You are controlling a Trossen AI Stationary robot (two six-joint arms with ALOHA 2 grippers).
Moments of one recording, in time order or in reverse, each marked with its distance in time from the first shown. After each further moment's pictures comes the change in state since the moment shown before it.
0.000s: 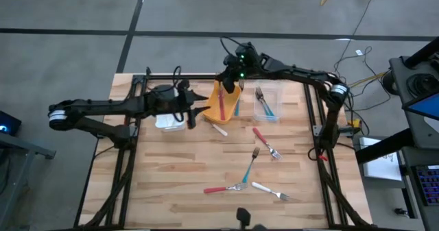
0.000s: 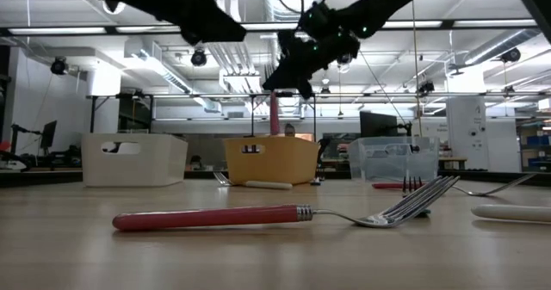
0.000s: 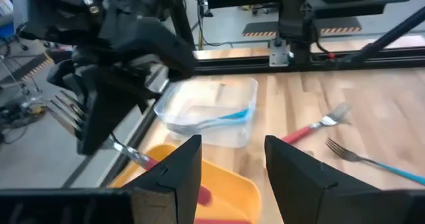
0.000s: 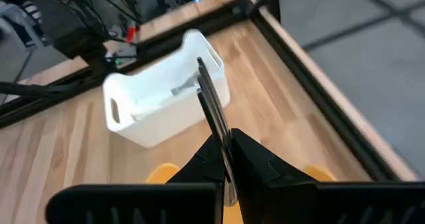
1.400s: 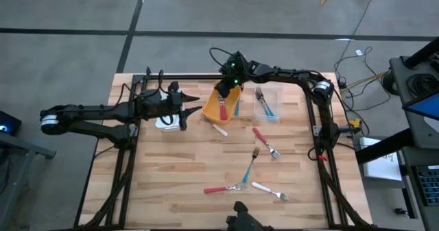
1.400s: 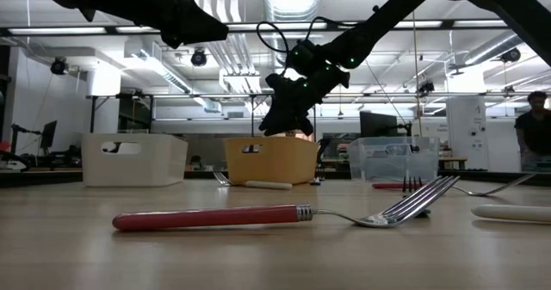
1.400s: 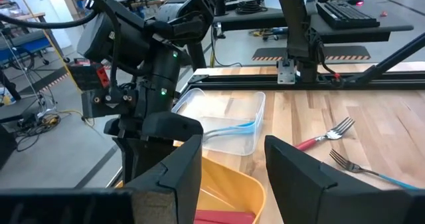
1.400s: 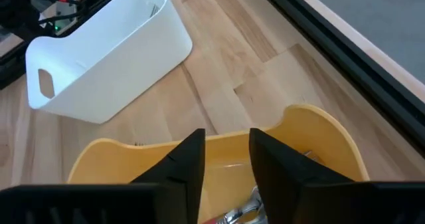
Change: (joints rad) left arm 0.001 -0.151 -0.169 0.124 -0.036 -0.025; right arm -0.010 0.177 0.007 -0.002 0.060 0.075
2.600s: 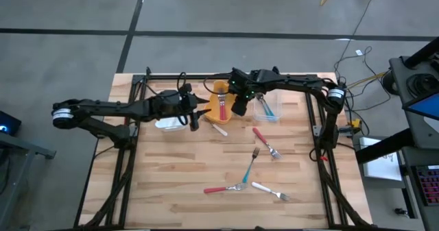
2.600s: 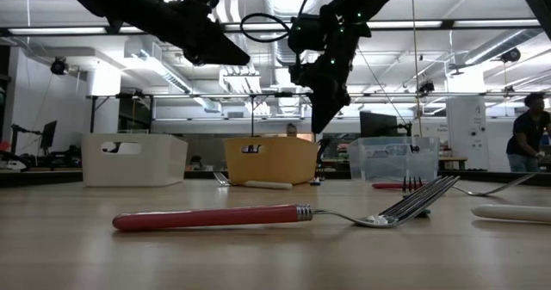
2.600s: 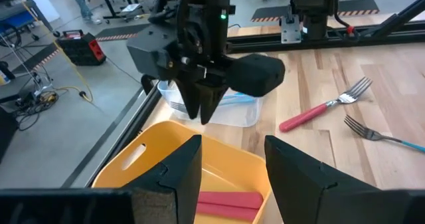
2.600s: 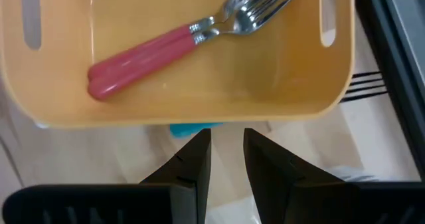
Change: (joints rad) left arm 0.001 0.228 0.087 -0.005 -0.009 0.042; right arm 0.174 -0.177 -0.008 -0.641 0.438 -0.183
